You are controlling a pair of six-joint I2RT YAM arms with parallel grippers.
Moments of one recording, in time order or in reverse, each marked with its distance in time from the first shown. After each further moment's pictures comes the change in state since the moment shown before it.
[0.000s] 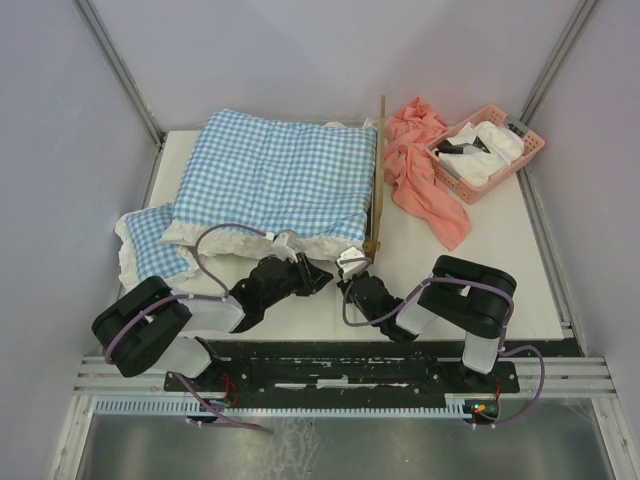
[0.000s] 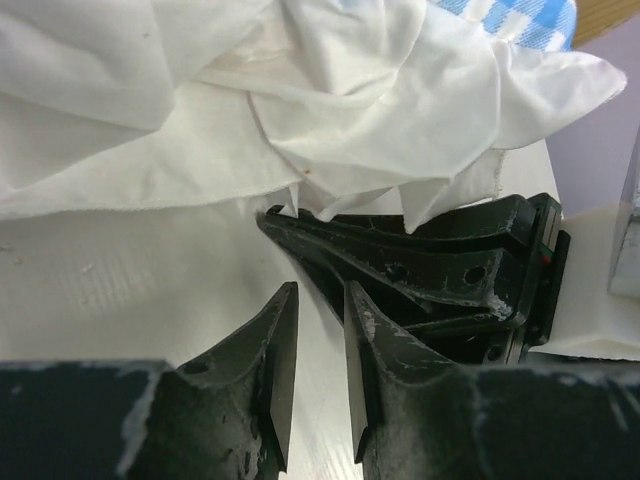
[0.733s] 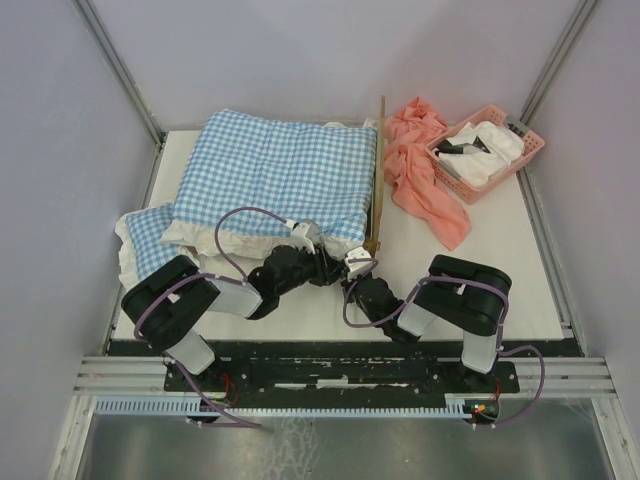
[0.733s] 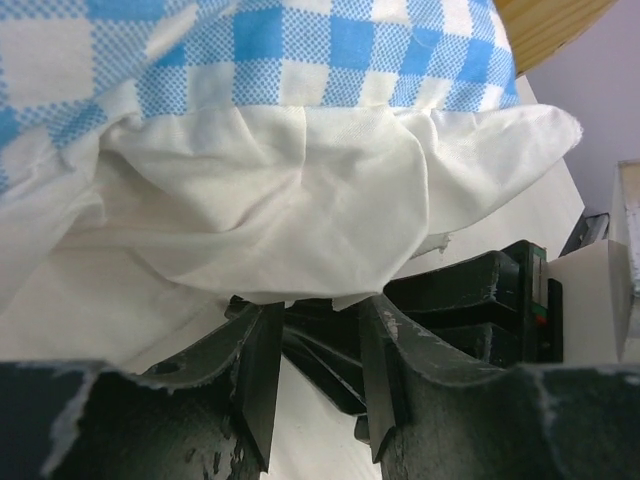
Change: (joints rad) left arm 0.000 0.212 0.137 0.145 0.100 0.155; right arm -0.011 0.029 -0.038 0.128 -0.011 0.074
